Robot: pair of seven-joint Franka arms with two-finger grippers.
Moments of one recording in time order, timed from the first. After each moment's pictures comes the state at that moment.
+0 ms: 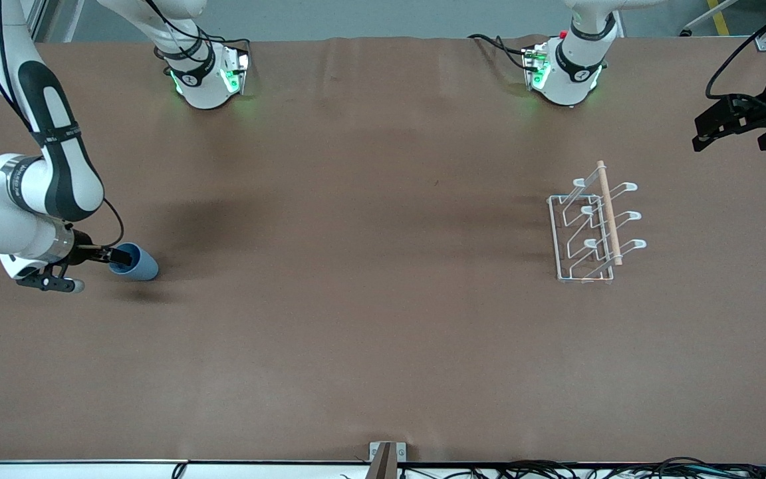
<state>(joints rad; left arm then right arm) 0.06 -0.06 -0.13 -1.52 0.02 1.44 -0.04 -0.17 0.39 -0.05 -2.02 0.02 2.30 -0.09</state>
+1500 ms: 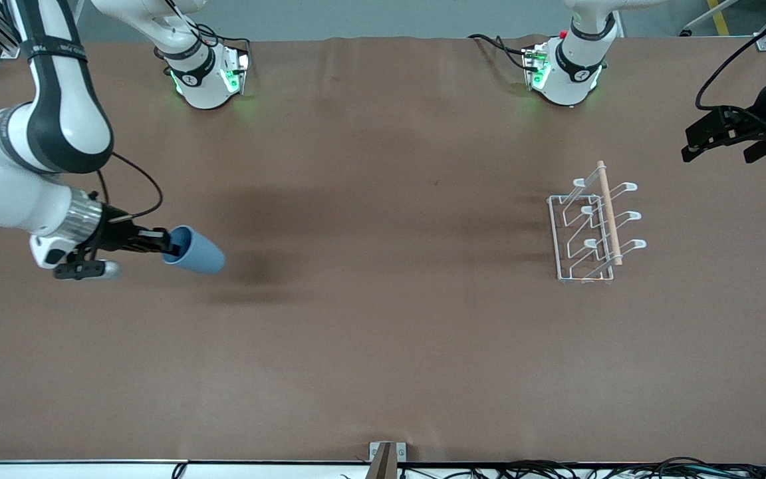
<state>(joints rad) 0.06 -0.03 -0.13 -1.53 -0.04 1.49 -0.04 0.11 0.17 -0.02 -1.90 0.51 2.03 -0.11</state>
